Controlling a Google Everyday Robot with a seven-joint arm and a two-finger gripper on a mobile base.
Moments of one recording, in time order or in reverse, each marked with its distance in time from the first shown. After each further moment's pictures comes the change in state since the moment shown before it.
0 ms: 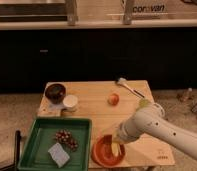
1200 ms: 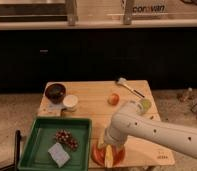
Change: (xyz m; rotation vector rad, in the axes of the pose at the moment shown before) arm -0.045 -0.047 -0.001 -0.165 -0.079 -0.114
